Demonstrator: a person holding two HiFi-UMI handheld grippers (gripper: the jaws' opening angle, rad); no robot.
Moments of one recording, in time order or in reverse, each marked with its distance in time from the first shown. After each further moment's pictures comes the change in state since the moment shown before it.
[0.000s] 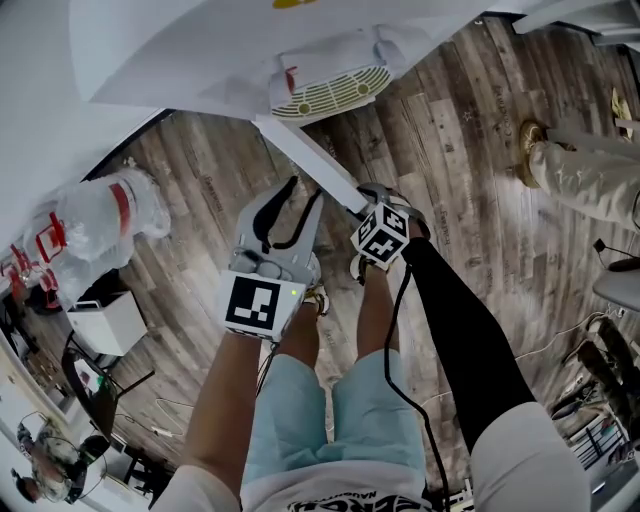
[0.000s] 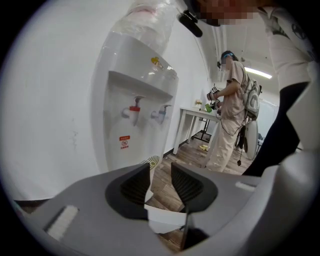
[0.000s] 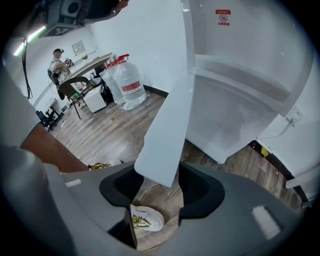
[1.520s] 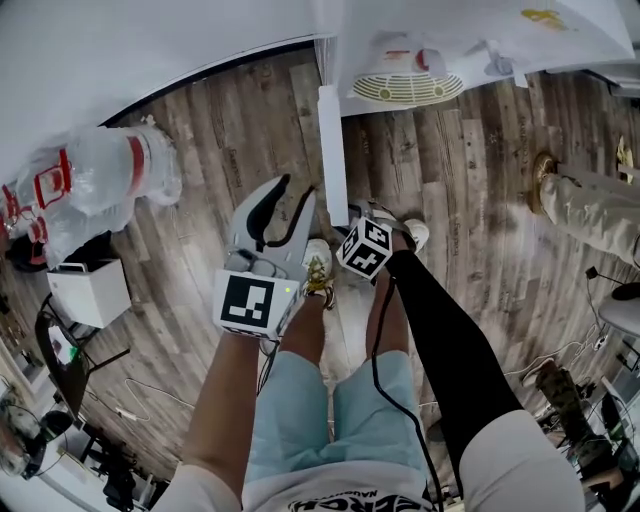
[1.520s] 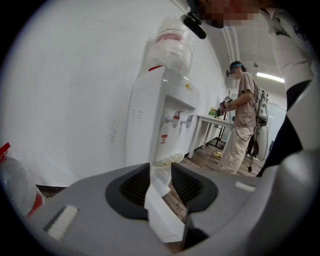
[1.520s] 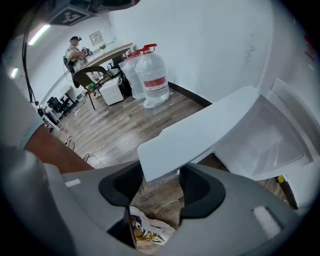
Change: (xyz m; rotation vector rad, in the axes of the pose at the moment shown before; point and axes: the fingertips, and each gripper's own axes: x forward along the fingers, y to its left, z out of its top) left arm -0.112 0.083 -0.038 -0.082 -0.073 0.162; right arm 0.051 0.126 0.068 -0.168 0.060 0.107
